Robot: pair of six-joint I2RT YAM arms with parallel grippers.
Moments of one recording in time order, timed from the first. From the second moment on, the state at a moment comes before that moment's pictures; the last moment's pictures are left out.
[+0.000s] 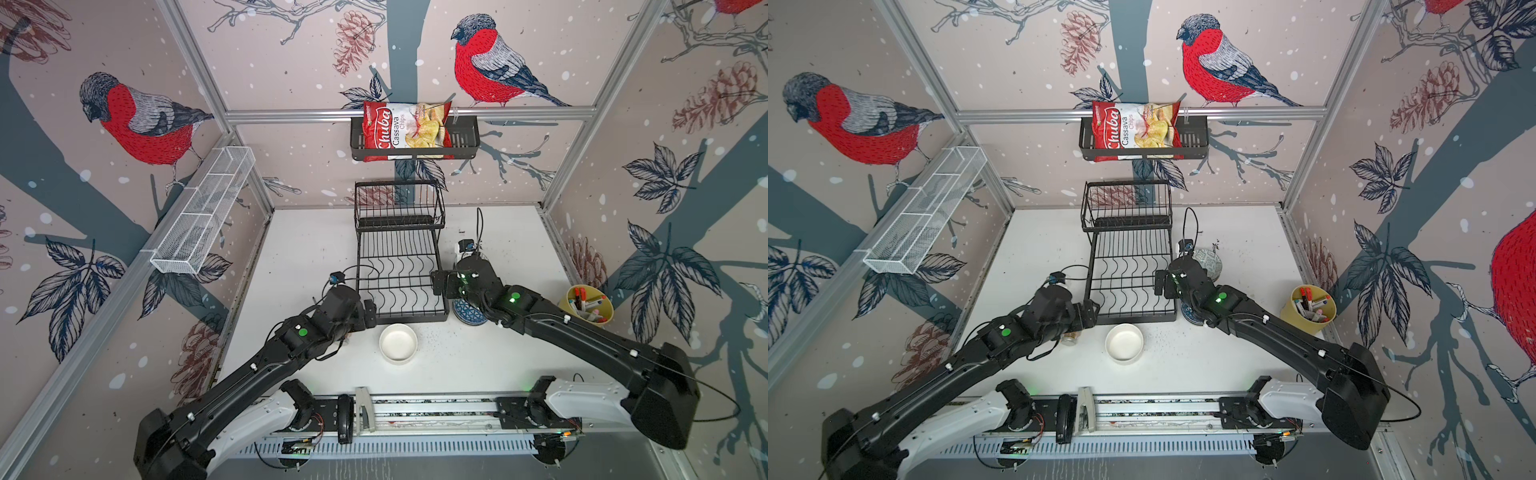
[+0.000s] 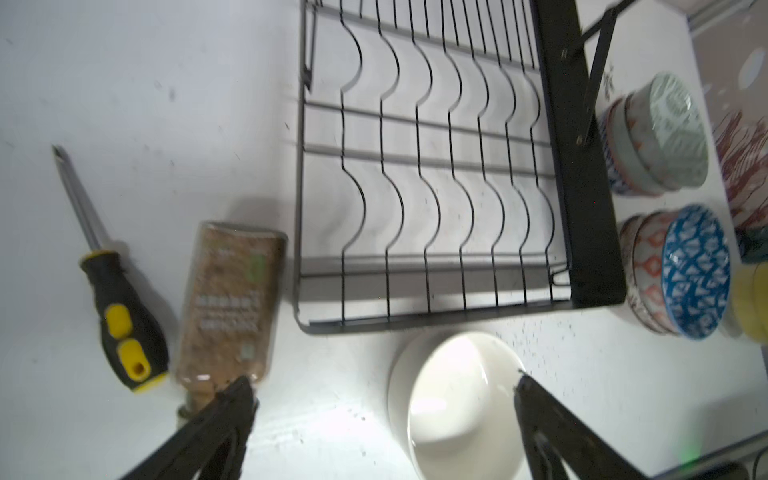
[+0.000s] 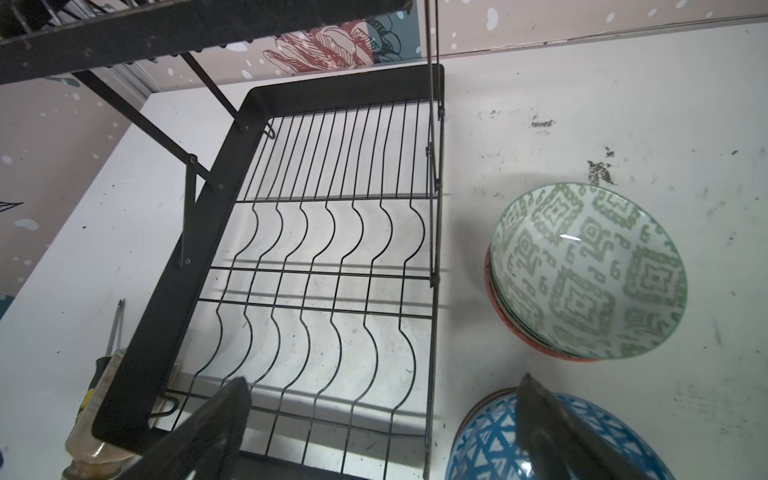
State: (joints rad) left arm -0.83 0.92 0.69 -0.68 -0.21 -0.83; right arm 0.84 1.23 0.92 -0.36 0.34 0.53
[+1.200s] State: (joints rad) left arm -0.99 1.39 0.69 -0.58 -0.16 -1.02; right arm 0.68 1.04 0.78 -0.37 0.32 0.60
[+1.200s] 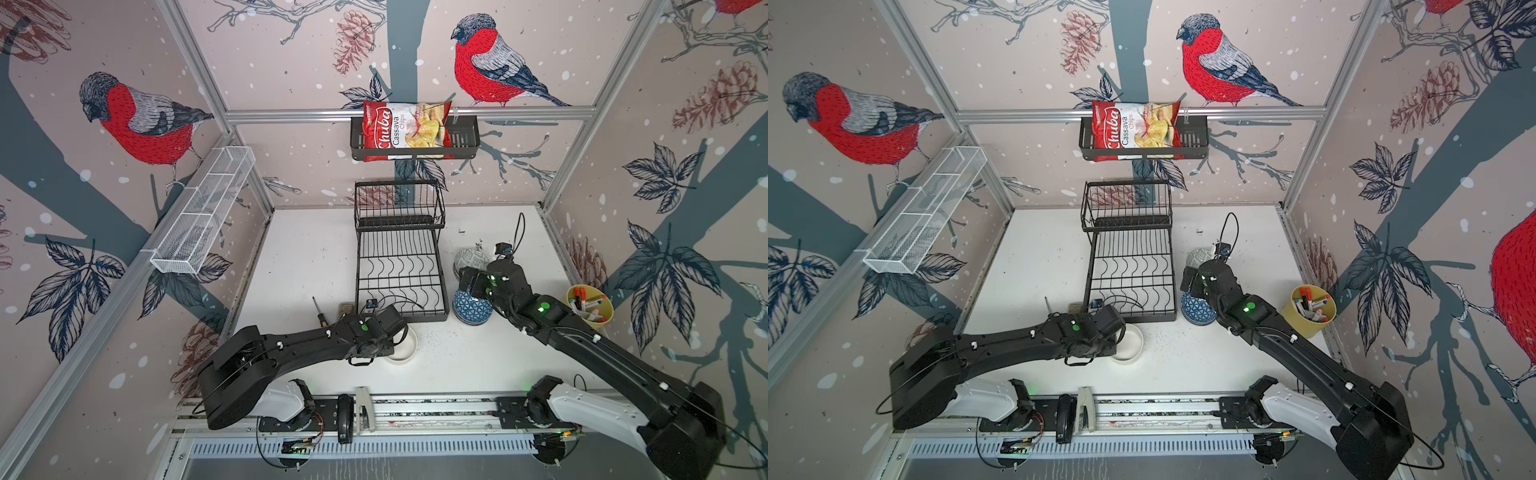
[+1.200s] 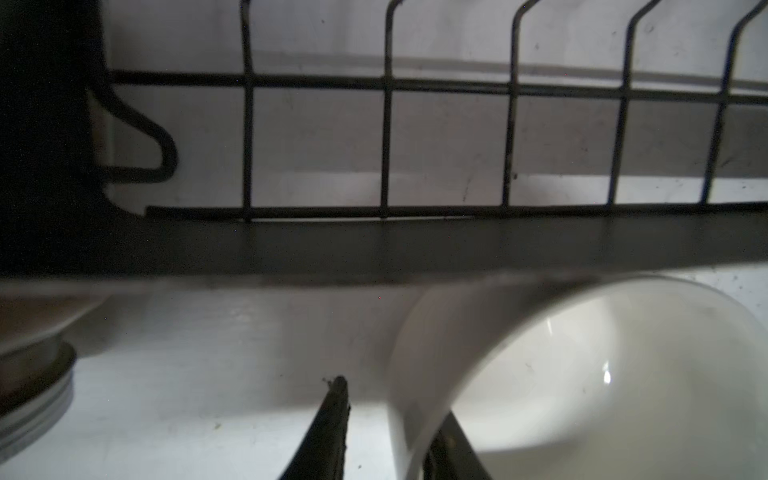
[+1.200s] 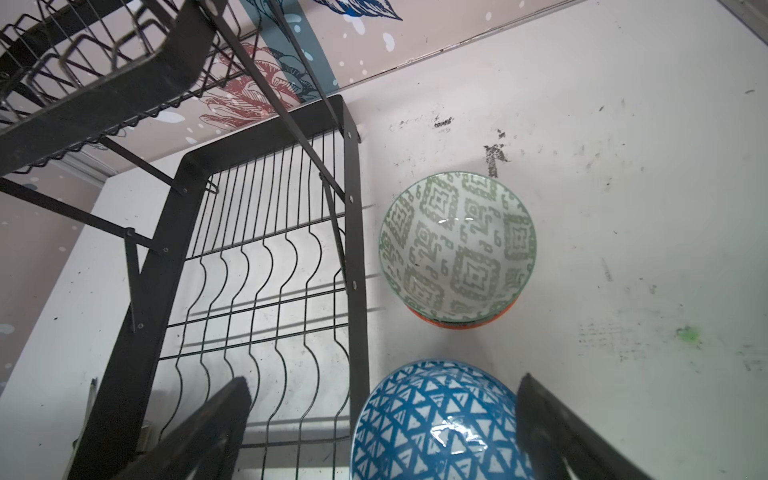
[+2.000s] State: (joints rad) left arm -1.05 1.22 0.59 -0.41 -0.19 -0.90; right arm 0.74 1.12 0.80 -0.32 0.21 0.52
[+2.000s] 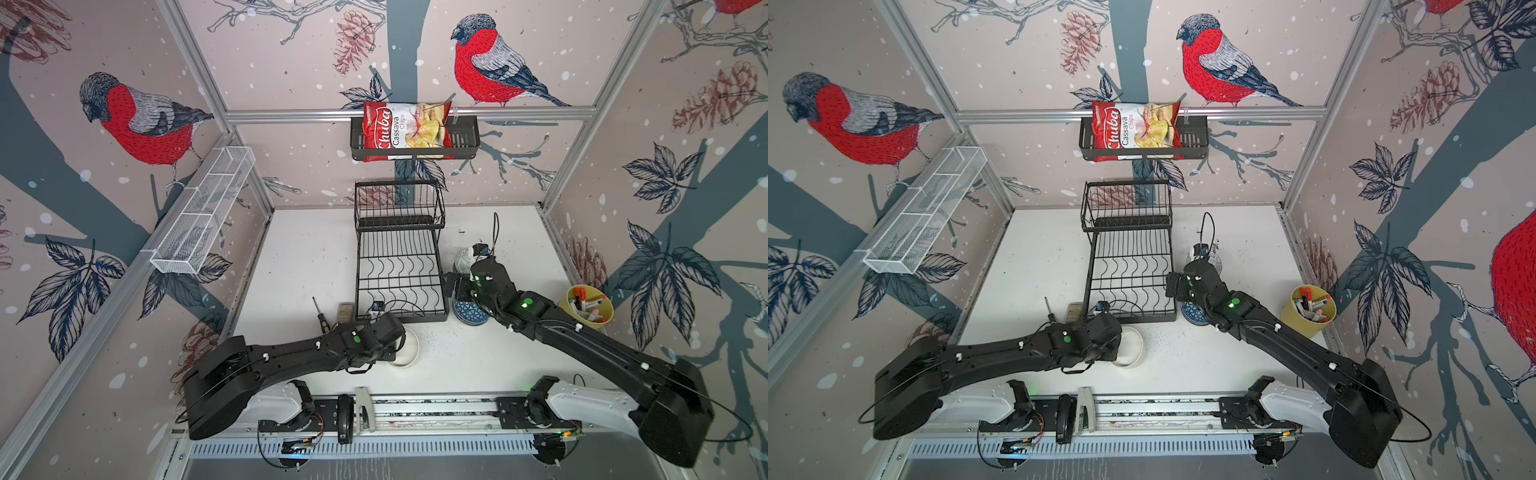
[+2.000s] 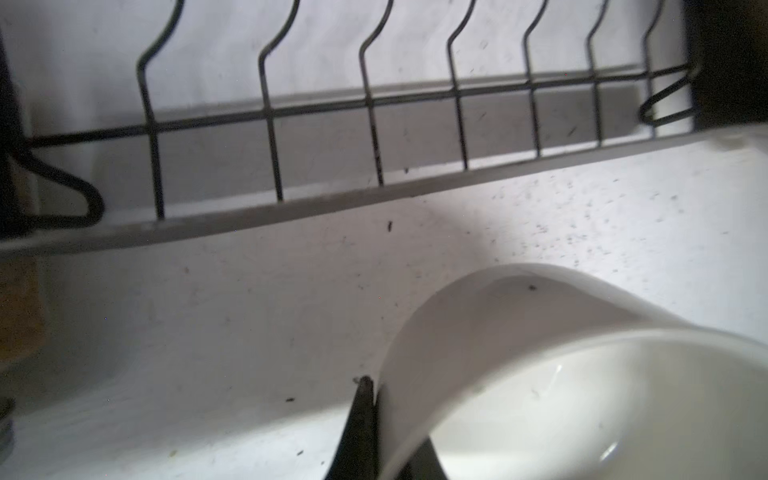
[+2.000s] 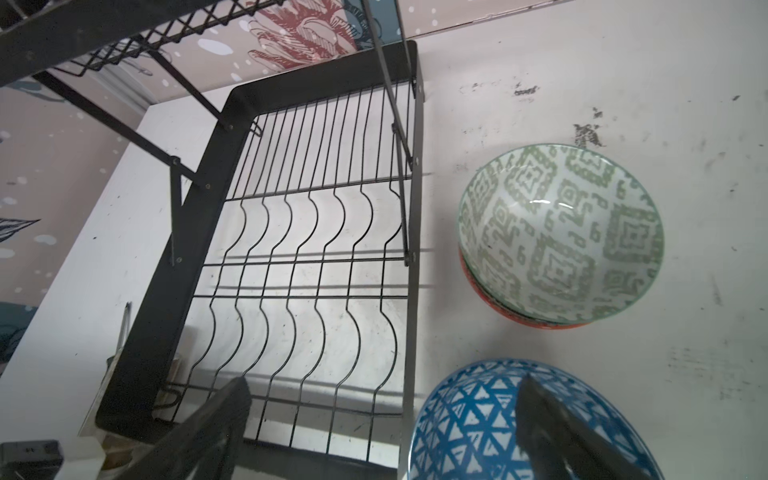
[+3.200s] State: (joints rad) left arm -0.57 1.23 0.60 0.02 0.17 -0.68; right arm 0.86 1.22 0.80 -0.09 -0.19 0.51
